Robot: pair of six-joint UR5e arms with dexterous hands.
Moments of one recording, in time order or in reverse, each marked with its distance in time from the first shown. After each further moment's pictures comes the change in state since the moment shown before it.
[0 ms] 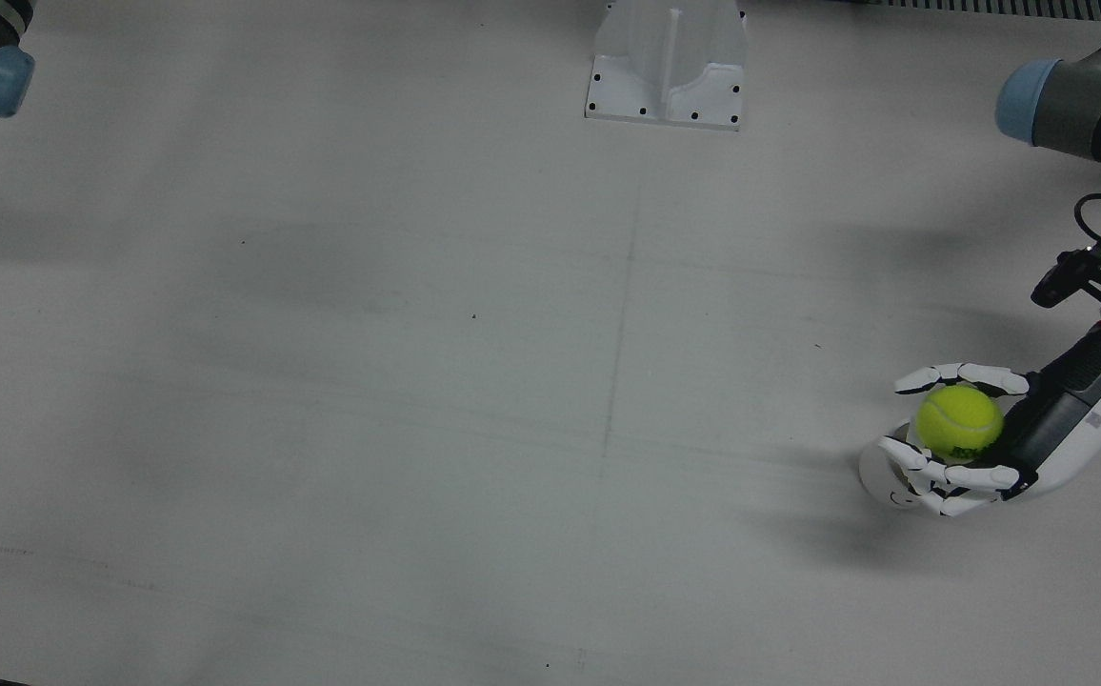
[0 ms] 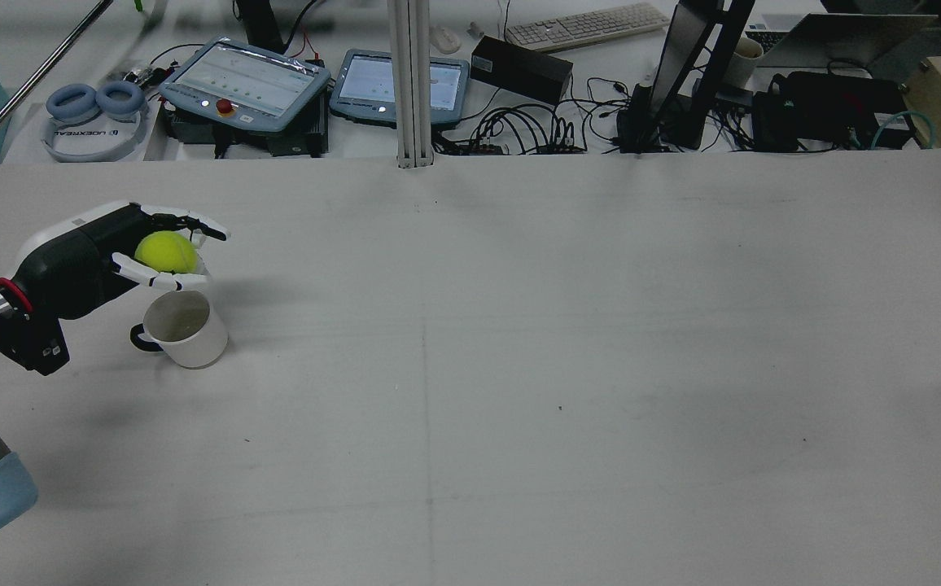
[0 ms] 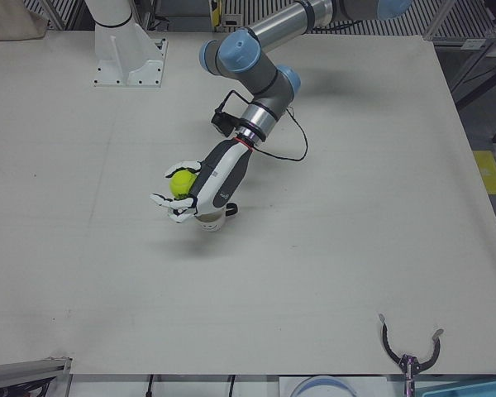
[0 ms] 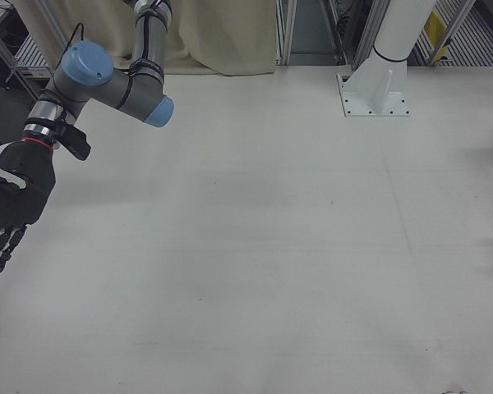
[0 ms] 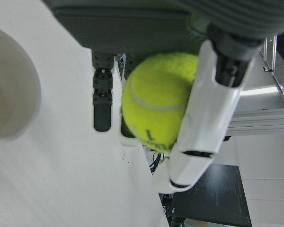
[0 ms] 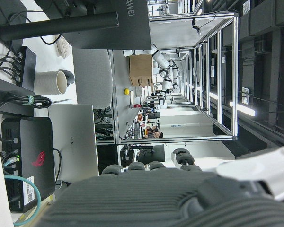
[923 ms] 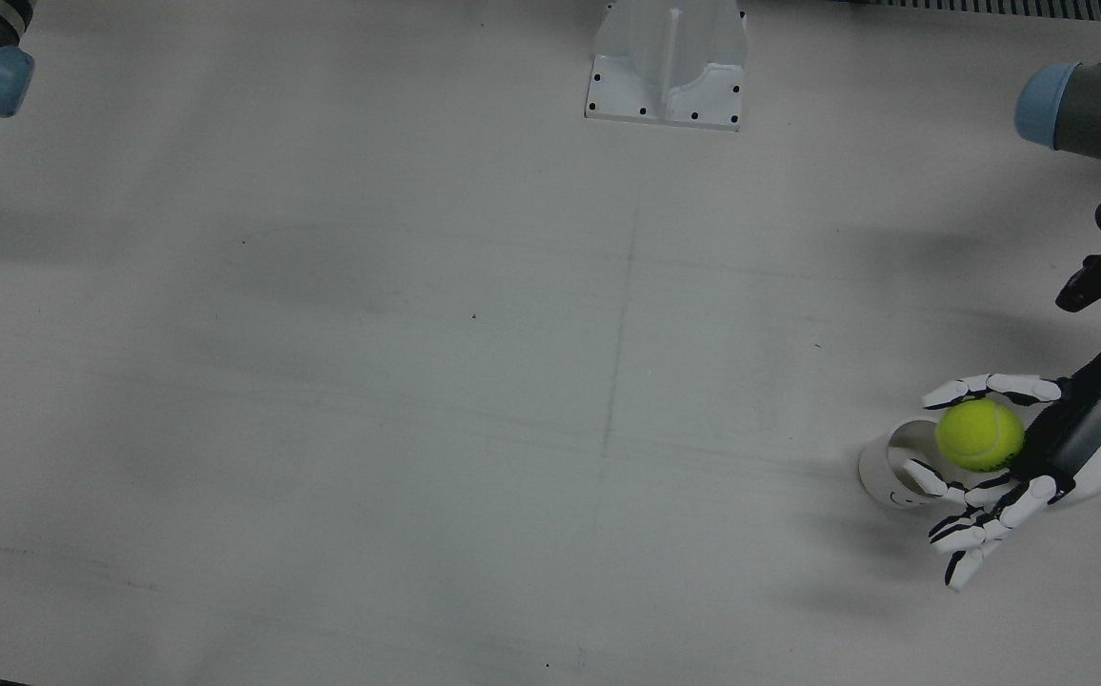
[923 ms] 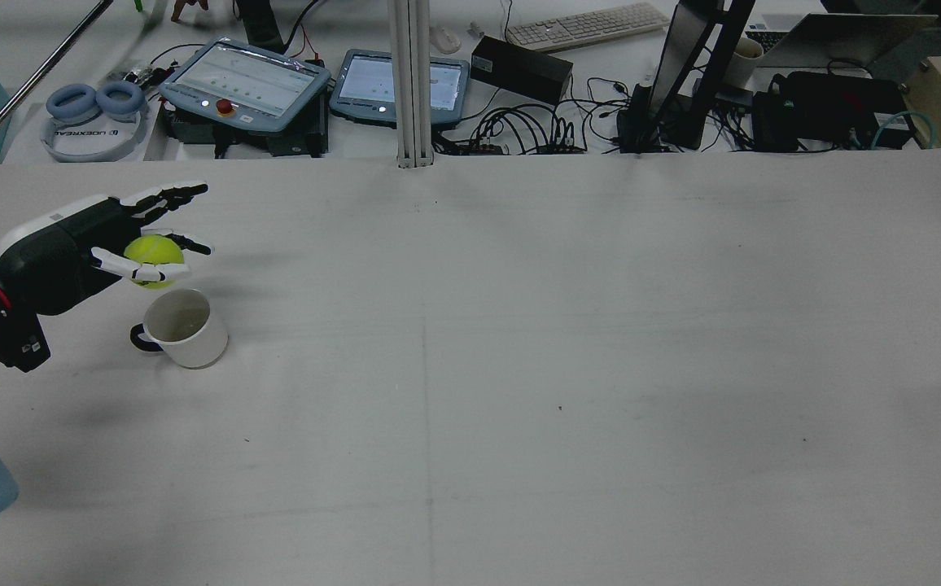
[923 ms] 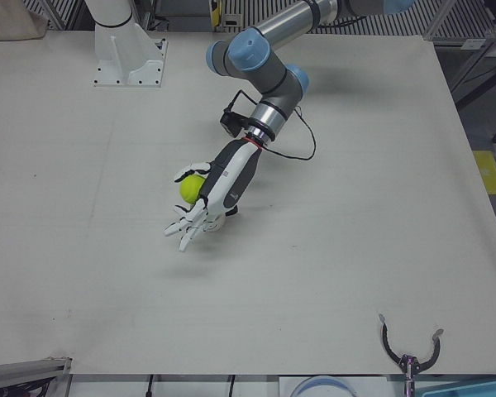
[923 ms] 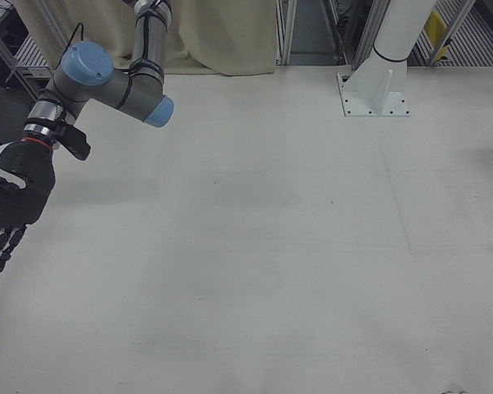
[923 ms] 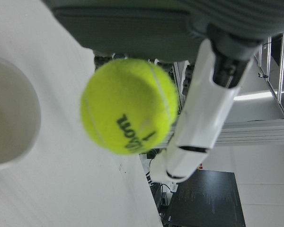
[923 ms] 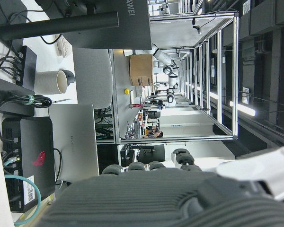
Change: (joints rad) left arm -0.025 0.030 -0.006 -0.027 0.000 -0.003; right arm 0.000 0.000 -0.001 0.000 0.000 0.000
